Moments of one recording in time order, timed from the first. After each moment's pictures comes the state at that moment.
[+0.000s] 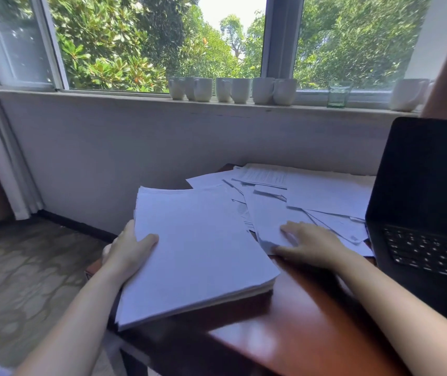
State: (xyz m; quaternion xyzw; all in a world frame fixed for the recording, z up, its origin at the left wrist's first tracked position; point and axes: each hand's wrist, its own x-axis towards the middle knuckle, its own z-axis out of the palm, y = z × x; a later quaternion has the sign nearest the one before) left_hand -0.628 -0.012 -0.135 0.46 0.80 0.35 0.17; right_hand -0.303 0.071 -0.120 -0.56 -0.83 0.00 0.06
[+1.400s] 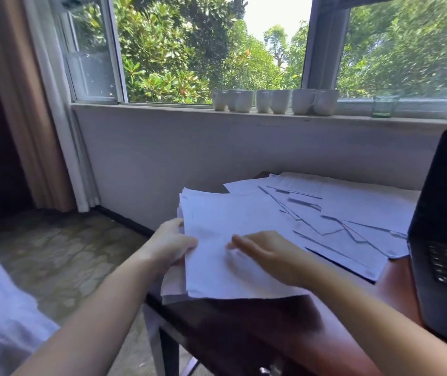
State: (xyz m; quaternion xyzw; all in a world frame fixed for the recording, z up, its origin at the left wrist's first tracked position) left_hand -0.594 -0.071 -0.087 0.41 0.69 0.47 0.36; right_hand -0.399 -0.008 -0.088 -0.31 -0.91 0.23 0.17
